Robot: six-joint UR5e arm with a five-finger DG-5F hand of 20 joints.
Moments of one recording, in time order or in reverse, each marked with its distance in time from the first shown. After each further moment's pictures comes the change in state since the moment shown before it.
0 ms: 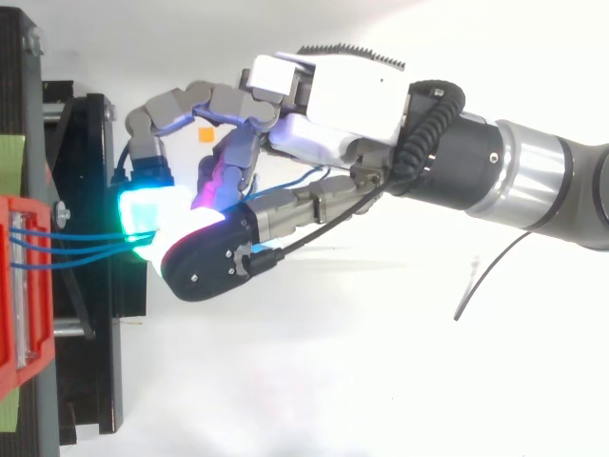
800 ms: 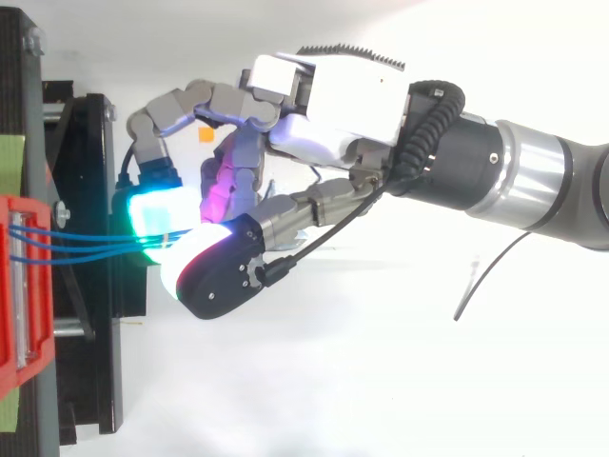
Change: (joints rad) arm 0.000 0.000 0.000 0.000 0.000 0.000
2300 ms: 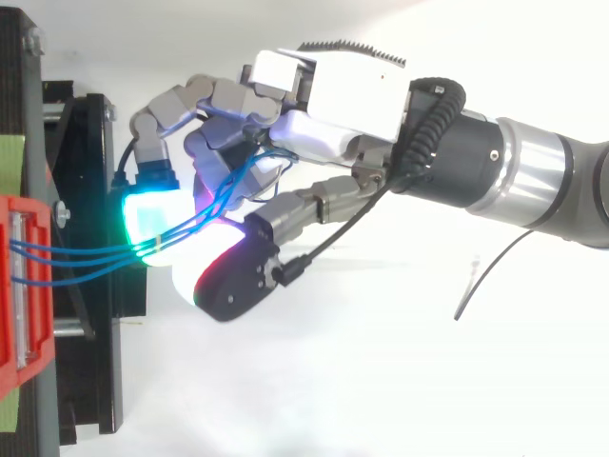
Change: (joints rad) arm -0.002 0.000 0.000 0.000 0.000 0.001
